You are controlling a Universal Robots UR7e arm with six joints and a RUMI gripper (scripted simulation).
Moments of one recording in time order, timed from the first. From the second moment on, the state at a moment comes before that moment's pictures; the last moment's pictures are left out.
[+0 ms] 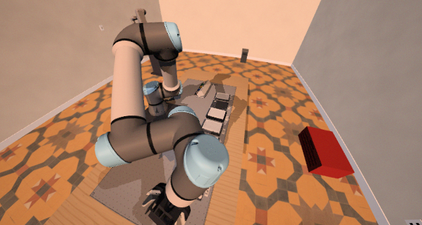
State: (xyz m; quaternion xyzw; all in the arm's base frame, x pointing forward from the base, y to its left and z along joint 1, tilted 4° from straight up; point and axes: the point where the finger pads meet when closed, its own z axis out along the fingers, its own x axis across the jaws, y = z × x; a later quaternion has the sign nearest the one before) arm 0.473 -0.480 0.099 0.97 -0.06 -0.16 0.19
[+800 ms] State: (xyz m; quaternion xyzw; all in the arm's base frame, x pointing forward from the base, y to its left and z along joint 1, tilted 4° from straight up) arm 0.472 -0.409 0.114 0.97 -0.15 -0.12 0.18
